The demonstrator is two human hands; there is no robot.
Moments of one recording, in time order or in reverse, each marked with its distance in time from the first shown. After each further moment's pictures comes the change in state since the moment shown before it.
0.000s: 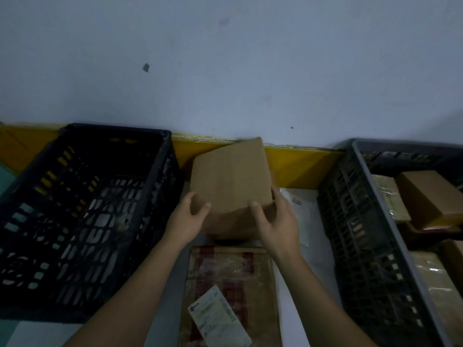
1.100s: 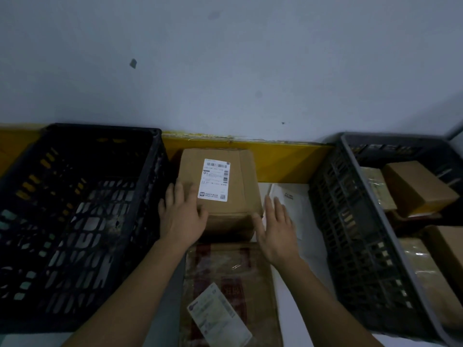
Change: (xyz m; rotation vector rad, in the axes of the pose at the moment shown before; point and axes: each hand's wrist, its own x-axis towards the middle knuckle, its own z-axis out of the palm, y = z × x) left_hand 0.005 -0.001 0.005 0.765 0.130 0.300; right_hand -0.008 0.060 0.014 -0.496 -0.234 0.031
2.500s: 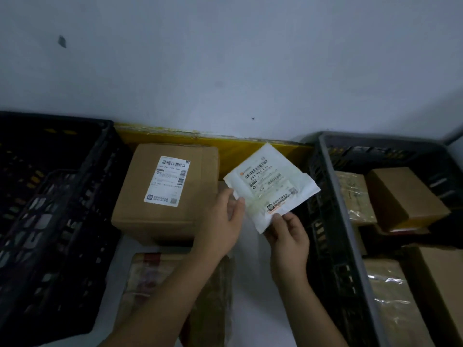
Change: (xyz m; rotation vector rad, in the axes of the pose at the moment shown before) left_hand -0.008 0.195 0.019 -0.714 -0.056 -0.040; right_hand 0.007 0.057 -0.073 1.447 0.281 0.361
